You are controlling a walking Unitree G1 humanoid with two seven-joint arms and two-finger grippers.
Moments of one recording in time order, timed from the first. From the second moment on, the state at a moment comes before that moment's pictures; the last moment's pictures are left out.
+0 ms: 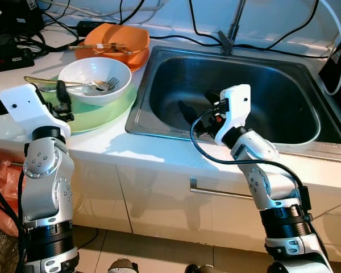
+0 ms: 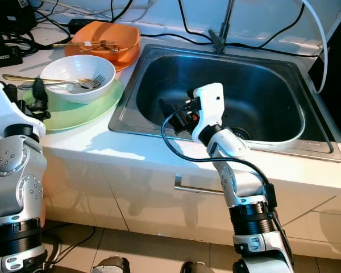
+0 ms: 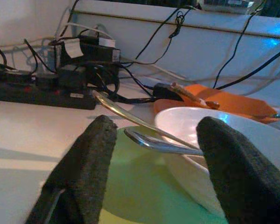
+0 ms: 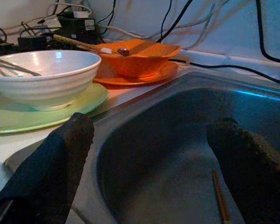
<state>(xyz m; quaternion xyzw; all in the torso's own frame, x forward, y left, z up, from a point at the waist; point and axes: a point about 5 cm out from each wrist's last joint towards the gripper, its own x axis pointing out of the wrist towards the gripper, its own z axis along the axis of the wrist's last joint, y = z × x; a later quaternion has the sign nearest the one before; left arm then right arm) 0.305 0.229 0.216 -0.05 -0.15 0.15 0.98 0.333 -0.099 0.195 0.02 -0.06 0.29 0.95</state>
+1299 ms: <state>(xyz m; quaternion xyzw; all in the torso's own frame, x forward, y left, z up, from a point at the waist) 0.324 0.224 0.209 -0.23 -0.12 0.12 0.96 0.306 -0.090 0.193 0.00 -0.05 0.43 0.90</state>
